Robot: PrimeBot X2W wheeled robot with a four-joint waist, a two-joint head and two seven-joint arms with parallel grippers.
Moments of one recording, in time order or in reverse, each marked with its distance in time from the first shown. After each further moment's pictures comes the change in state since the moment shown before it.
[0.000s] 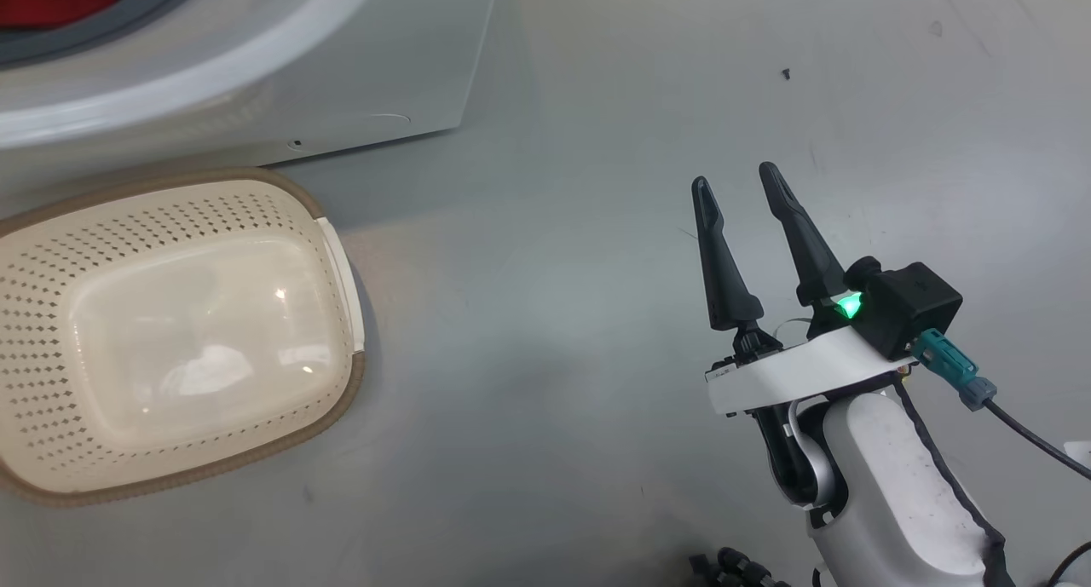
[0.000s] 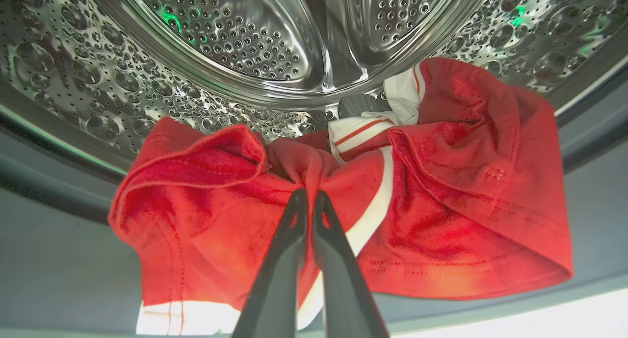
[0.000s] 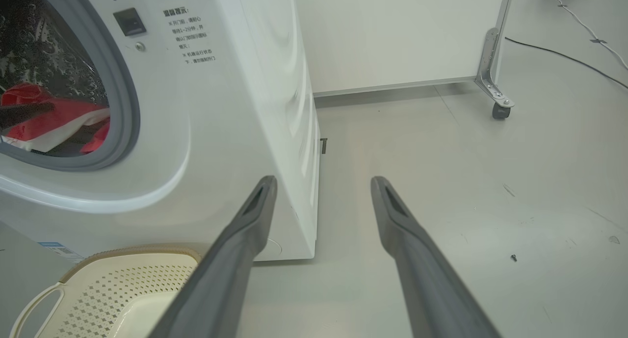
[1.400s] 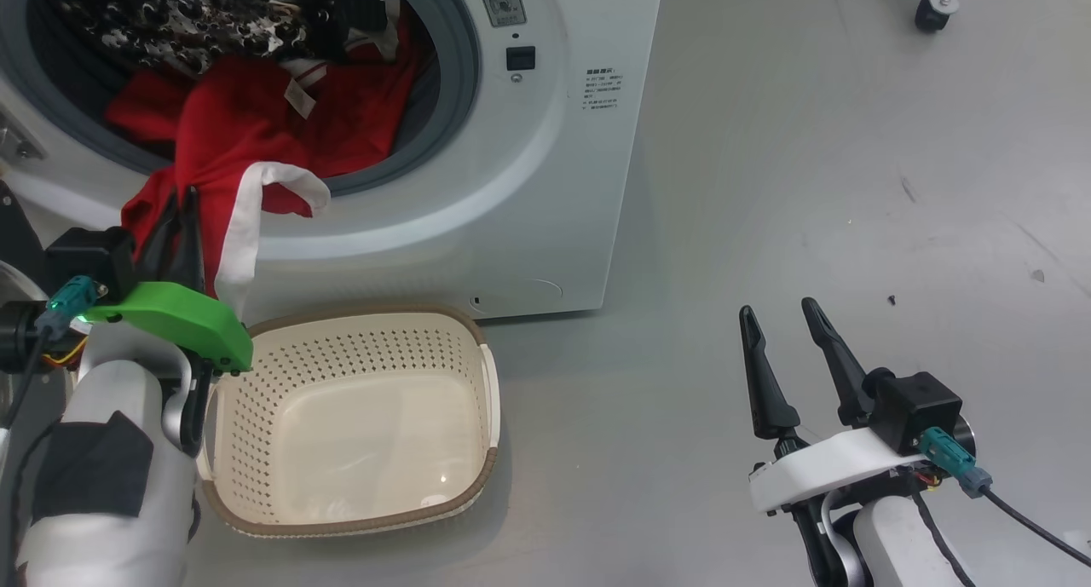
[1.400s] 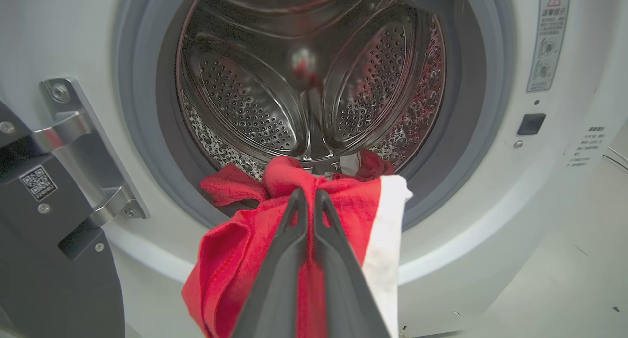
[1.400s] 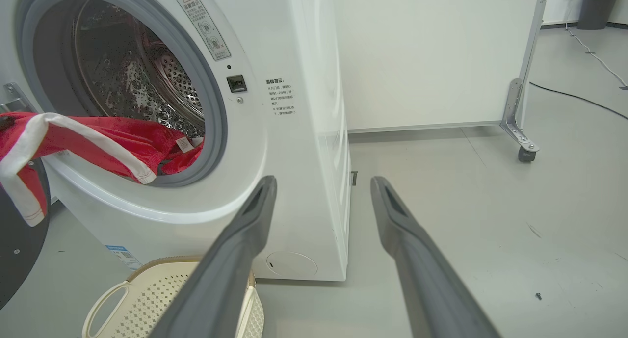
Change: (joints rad) left arm 0.411 -0.228 -0.012 -0.007 -0.139 -0.114 -0.343; right arm 0.199 -0.001 -0.104 0.088 -0.087 0.047 0.000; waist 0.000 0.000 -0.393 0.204
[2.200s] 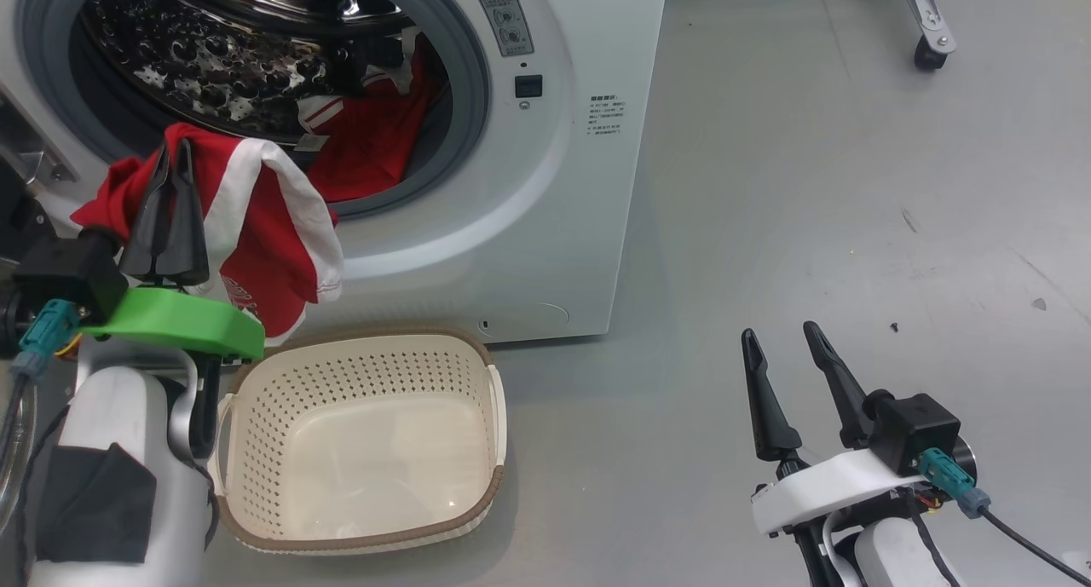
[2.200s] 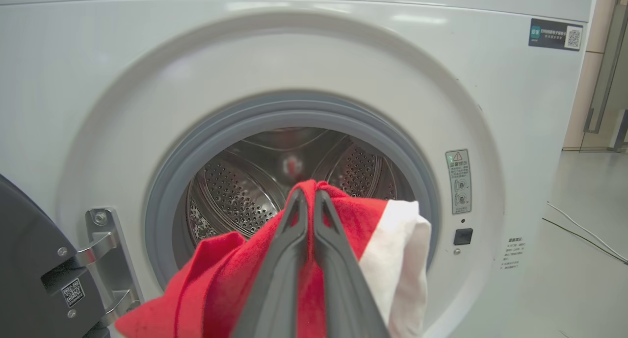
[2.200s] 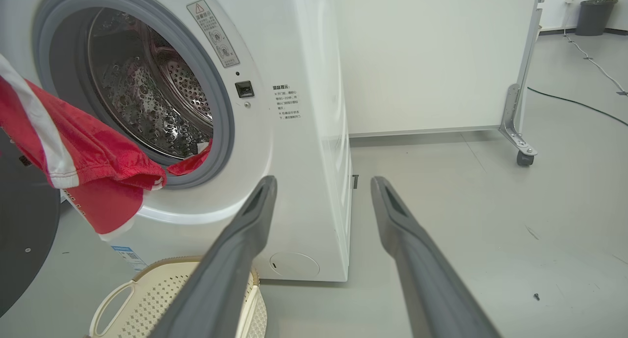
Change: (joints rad) left arm 0.142 -0.044 0.052 -0.394 -0.005 -0.004 -0.003; right arm 0.047 0.000 -0.003 -0.005 -0.007 0.020 0.000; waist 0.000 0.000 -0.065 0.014
